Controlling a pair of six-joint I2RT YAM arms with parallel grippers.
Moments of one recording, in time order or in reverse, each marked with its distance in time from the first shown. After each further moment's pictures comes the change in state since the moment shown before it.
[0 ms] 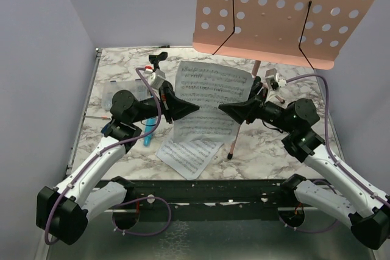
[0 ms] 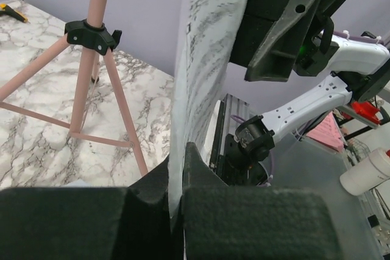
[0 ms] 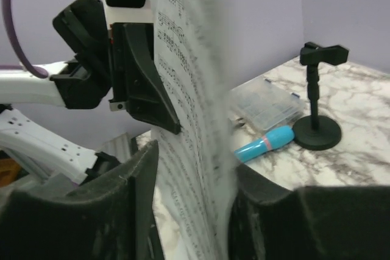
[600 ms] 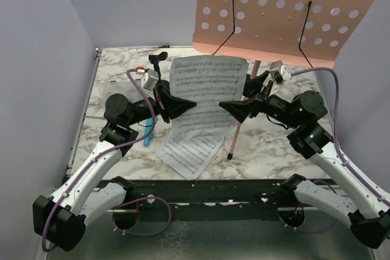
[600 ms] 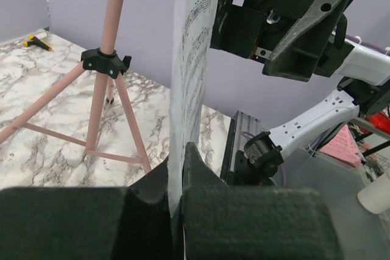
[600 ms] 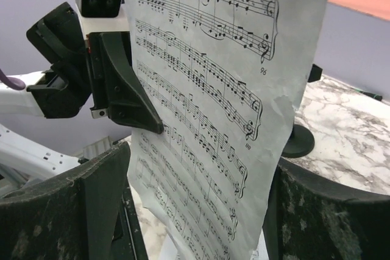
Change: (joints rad) left arm 0.000 -0.077 -0.003 -0.001 -0.074 0.020; right arm 0.000 0.014 0.146 -0.161 0.034 -0.093
